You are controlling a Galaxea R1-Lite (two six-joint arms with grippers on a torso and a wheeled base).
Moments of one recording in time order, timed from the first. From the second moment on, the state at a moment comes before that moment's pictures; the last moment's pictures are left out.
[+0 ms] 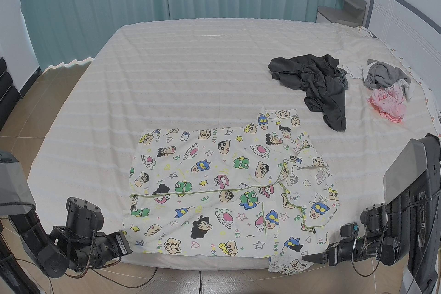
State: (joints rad) left arm -0.33 1.88 -0.08 -0.90 0.08 -0.70; right arm 0.14 2.48 -0.03 -1.55 0.54 0.06
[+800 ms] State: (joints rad) left arm -0.33 1.87 -0.08 -0.90 0.07 -0.70; right arm 0.24 2.50 -0.07 -1.55 0.49 0.17
